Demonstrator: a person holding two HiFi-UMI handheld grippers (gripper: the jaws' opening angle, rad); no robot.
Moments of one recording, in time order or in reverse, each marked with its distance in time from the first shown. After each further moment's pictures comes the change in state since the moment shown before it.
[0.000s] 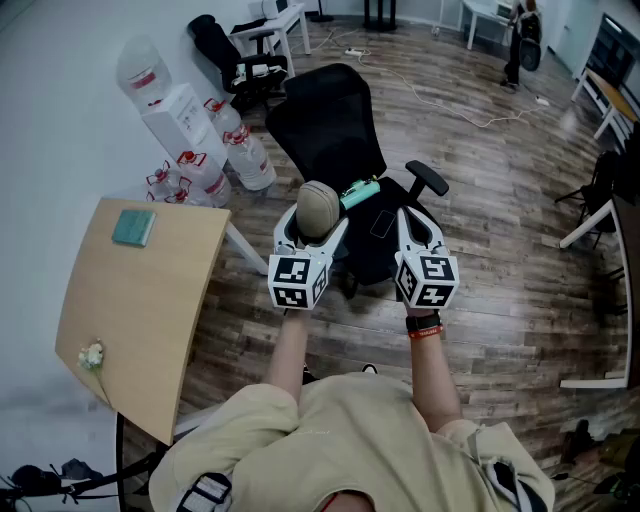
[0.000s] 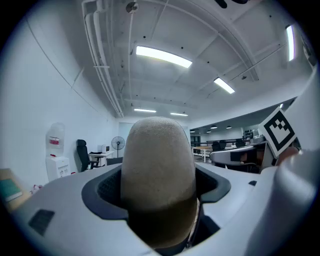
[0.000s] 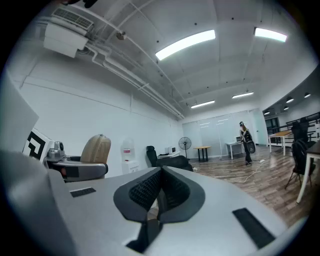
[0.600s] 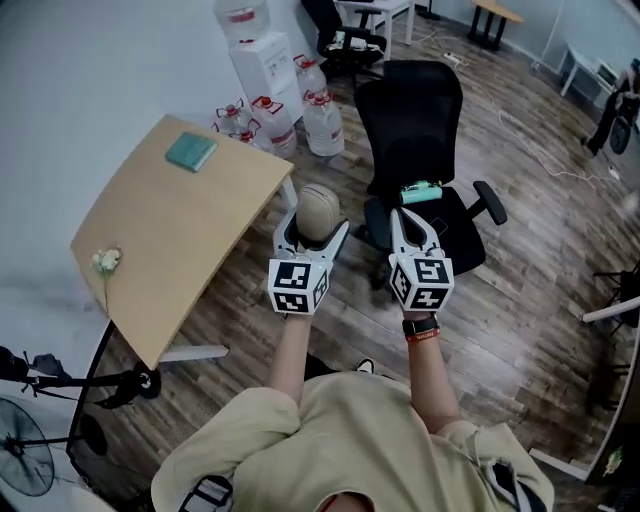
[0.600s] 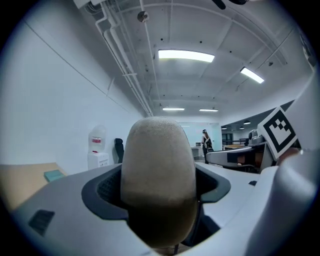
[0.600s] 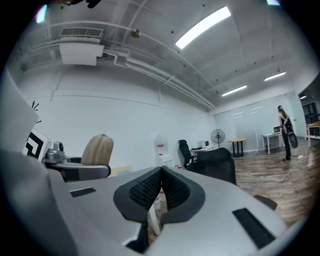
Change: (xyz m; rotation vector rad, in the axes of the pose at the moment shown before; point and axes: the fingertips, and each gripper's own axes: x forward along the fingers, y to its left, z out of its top) left arm -0.097 0.069 -0.040 -0.055 0.022 0.320; right arm 0.037 0.122 -0.039 -0.028 0.061 0.331
